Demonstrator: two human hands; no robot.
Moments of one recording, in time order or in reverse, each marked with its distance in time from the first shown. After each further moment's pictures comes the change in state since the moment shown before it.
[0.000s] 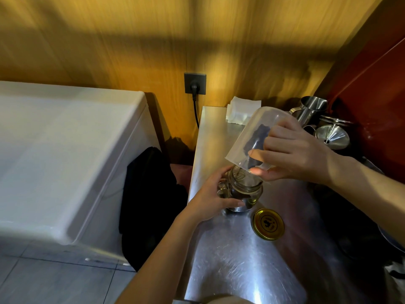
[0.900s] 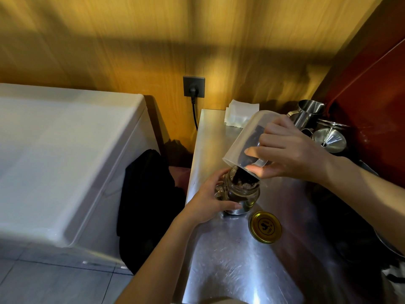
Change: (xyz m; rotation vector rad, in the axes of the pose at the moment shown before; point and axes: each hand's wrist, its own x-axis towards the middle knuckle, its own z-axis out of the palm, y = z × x) left_hand -0.001 0.003 0.000 -0.045 -0.019 0.036; right_hand 0.002 0.005 0.003 0.052 0.005 0.098
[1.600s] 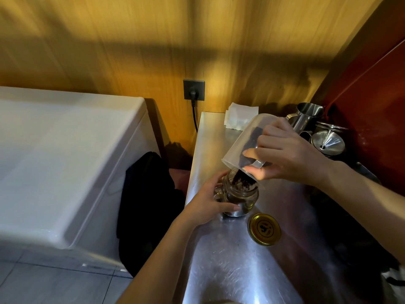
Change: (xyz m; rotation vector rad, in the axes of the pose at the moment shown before) left_hand -0.005 0.012 -0.001 0.004 -0.006 -0.029; right_hand 0.000 -0.003 -0.003 0.026 -0.012 0.054
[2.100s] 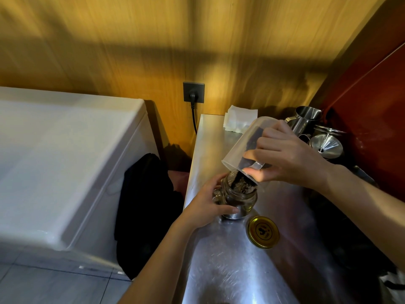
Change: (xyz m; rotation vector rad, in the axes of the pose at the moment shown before) left_hand -0.001 0.000 0.001 -0.004 0.003 -0.011; right_hand 0.001 -0.001 -0.004 -0.004 -0.041 0.016
